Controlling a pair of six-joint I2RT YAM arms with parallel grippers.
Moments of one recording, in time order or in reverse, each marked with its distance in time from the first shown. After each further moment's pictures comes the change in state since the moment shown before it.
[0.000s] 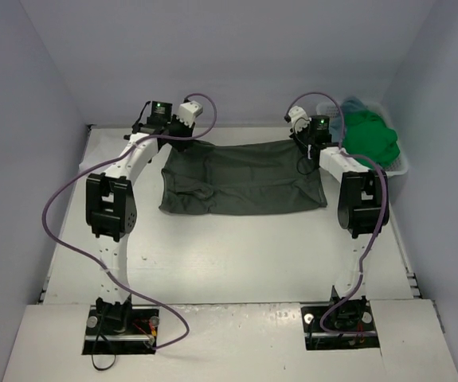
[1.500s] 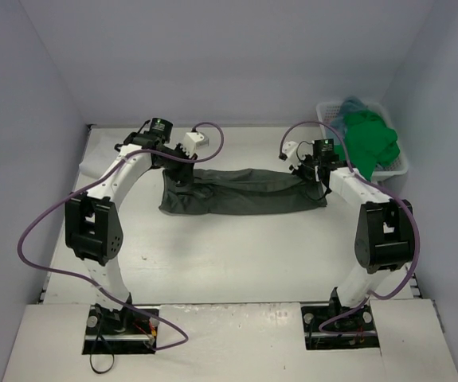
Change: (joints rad) left arm -0.059 -0.320 -0.288 -0.392 0.179 0.174; right arm 0.042 -0.418 -0.413 -0.318 -0.061 -0.281
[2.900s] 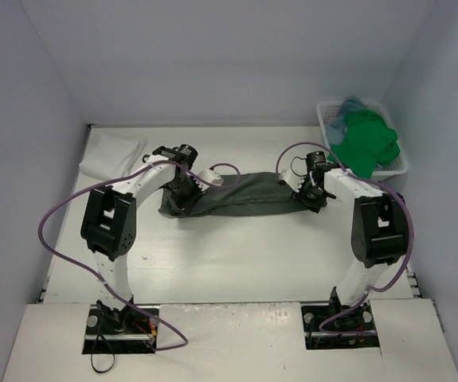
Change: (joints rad) left arm -0.141 0.079 -0.100 -0.192 -0.259 0.094; right arm 0.020 0.055 -0.021 -0.331 0.156 -0.107
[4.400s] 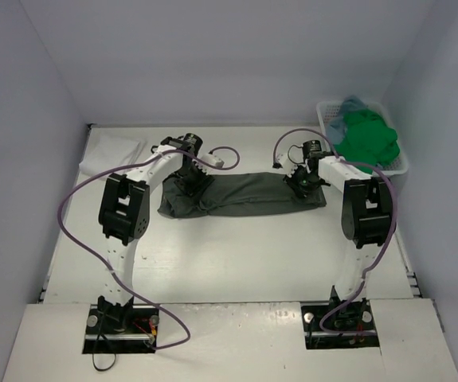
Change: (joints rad) left arm 0.025 0.220 0.245 0.041 -0.096 -0.178; right arm -0.019 0.209 0.210 0.030 -0.203 0.132
